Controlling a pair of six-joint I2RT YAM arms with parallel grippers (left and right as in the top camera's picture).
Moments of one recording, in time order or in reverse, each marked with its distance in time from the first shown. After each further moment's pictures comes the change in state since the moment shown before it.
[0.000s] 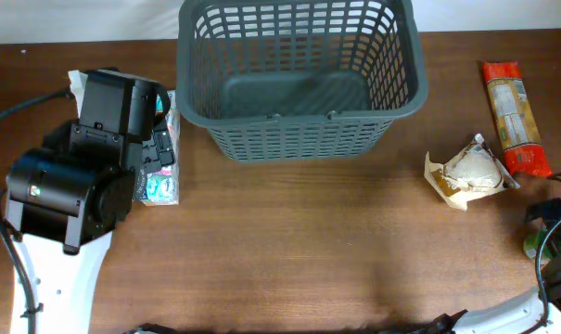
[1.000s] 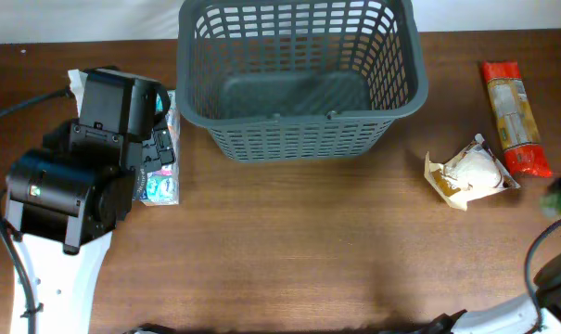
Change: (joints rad) left arm 0.000 0.000 0.000 0.008 0.000 0.000; right arm 0.034 -0.074 0.342 -0.256 -0.255 -0.123
